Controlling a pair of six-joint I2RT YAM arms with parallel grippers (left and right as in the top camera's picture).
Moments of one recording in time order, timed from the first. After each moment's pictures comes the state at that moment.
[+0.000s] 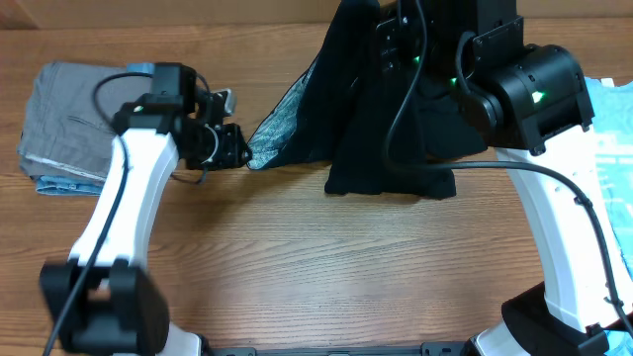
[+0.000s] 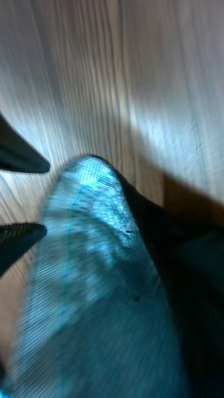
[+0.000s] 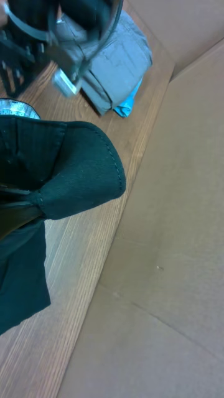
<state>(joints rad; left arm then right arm) -0.04 1.71 1.39 -0.99 0.44 -0.11 0.46 1.75 2.30 -1.09 -0.02 0.04</state>
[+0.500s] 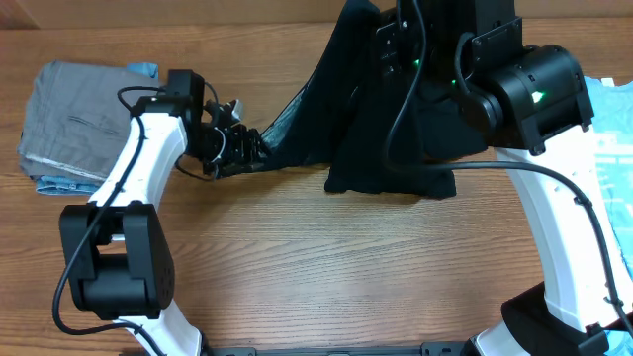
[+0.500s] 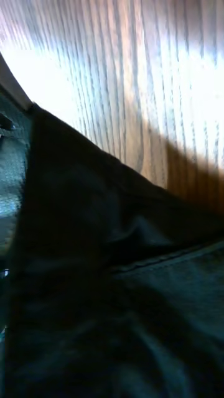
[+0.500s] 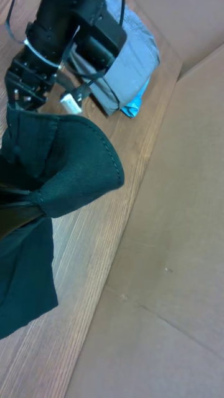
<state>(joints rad) -0.01 1.88 1.42 -1.00 0.63 -0.16 0.46 1.75 2.30 -1.12 -0.02 0.04</state>
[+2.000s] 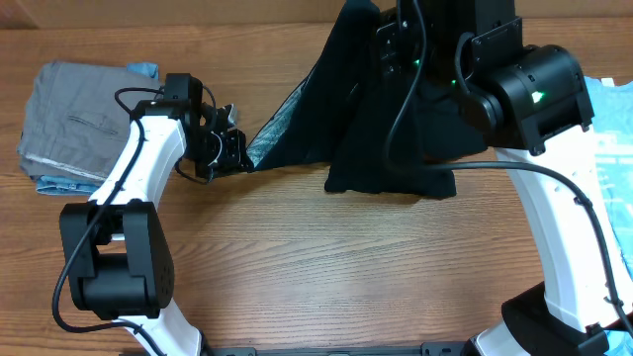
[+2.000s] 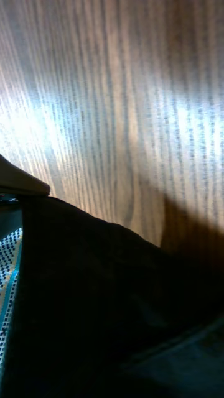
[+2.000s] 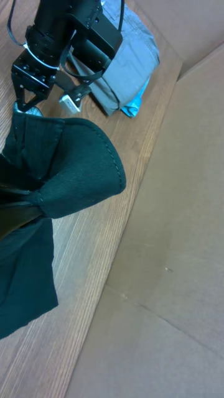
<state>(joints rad) -0.01 1.89 1.37 -0.94 0.50 -0.13 0.46 1.75 2.30 -1.12 -0.02 0.04</state>
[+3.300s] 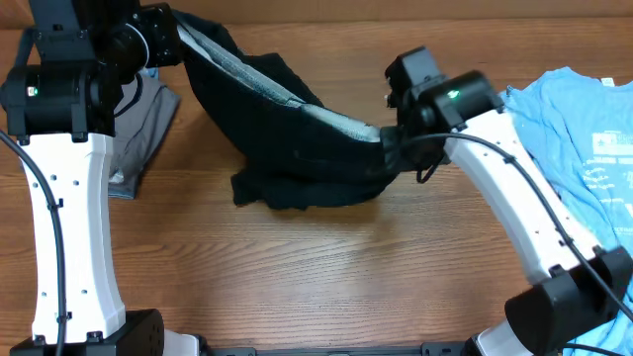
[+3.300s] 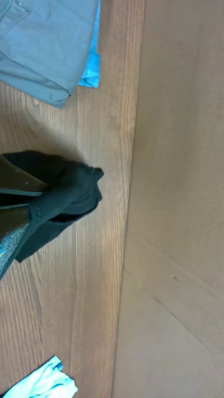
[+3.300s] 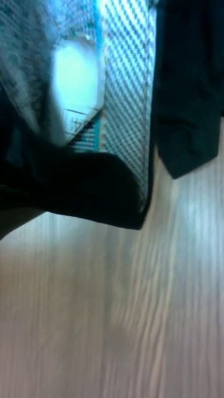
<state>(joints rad) 0.03 1.63 2.03 -0.98 0.21 -0.18 0.41 1.74 1.66 -1.33 -0.04 0.32</state>
